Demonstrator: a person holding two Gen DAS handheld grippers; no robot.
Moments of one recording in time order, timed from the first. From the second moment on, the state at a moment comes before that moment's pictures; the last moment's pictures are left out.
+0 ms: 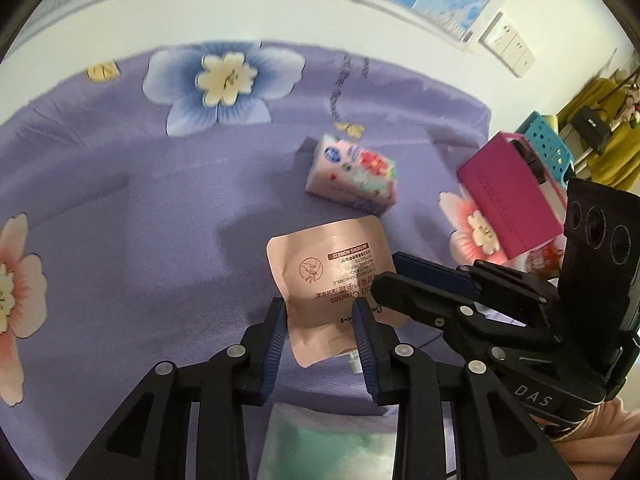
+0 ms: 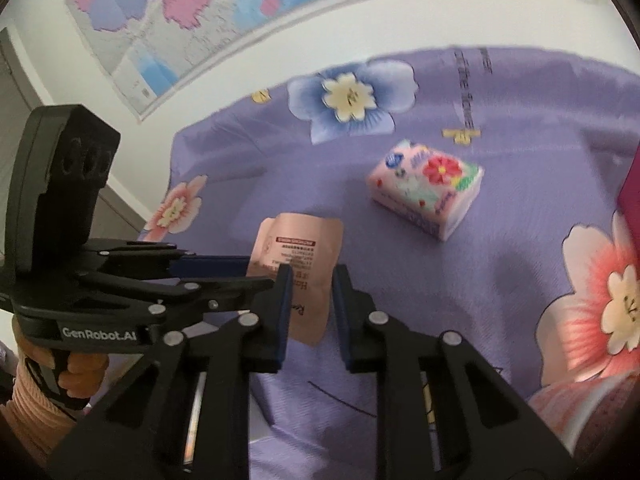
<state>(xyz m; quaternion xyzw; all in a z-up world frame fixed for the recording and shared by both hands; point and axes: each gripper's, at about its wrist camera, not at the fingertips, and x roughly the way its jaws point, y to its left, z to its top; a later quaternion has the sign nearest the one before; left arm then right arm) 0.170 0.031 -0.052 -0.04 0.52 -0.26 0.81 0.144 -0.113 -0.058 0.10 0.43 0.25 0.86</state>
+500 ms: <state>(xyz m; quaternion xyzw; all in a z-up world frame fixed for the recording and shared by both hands) 0.125 -0.053 0.053 -0.03 0.40 -0.34 0.85 0.080 -0.201 0.053 0.11 0.30 0.24 0.92</state>
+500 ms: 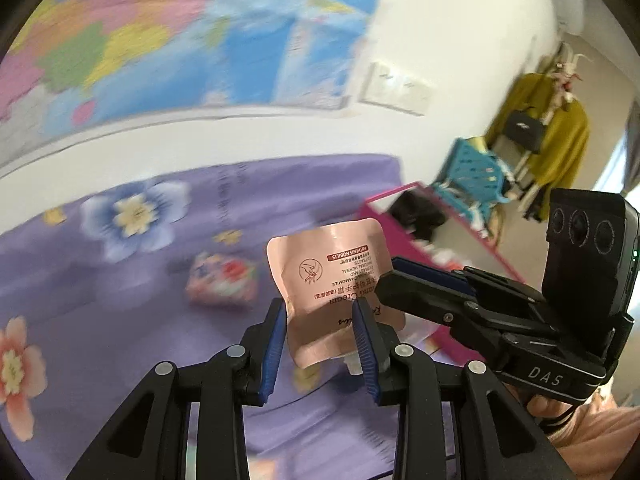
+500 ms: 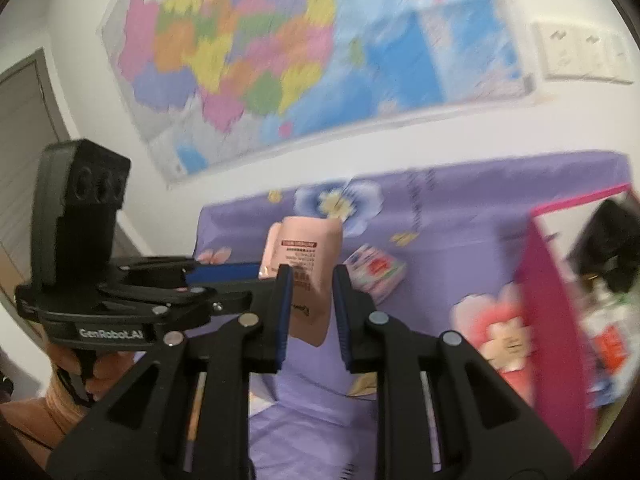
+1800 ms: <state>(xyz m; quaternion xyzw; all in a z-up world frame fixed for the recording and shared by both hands) 0.140 -0.208 0.080 -0.02 0.39 -0.43 0.81 0.077 -0.384 0.055 0.18 0.30 0.13 0.93</state>
